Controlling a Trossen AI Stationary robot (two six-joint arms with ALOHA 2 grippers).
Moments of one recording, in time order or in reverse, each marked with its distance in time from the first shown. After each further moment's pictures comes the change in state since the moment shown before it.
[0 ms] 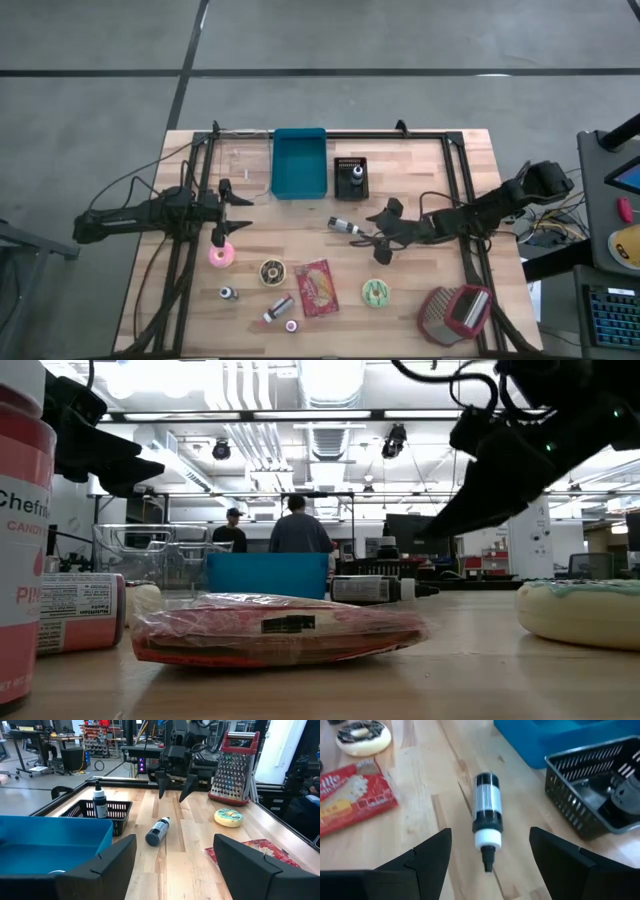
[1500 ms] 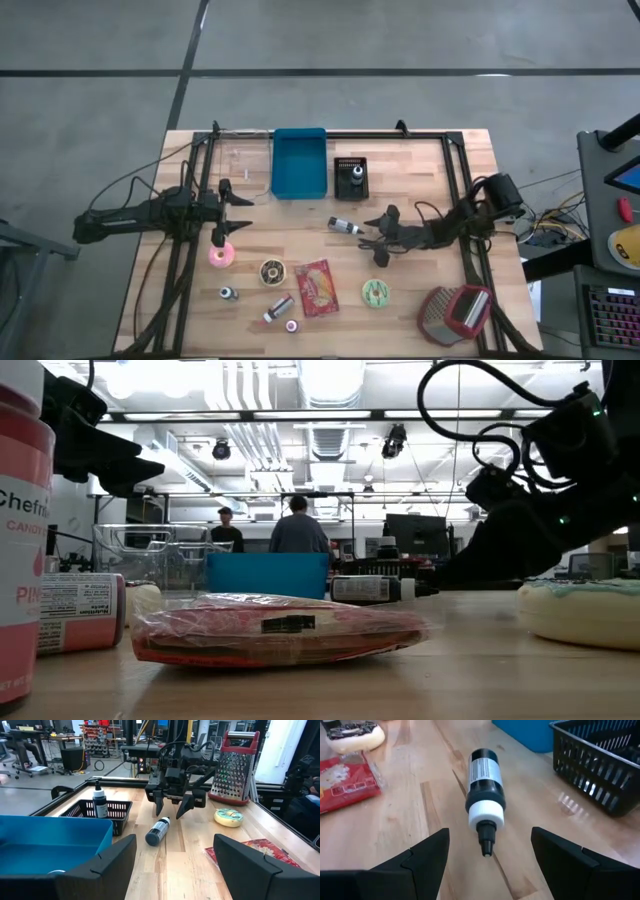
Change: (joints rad) left arm 0.000 0.001 0.000 0.000 0.000 0.000; right arm -0.003 0.445 -0.205 0.837 0.031 -0.034
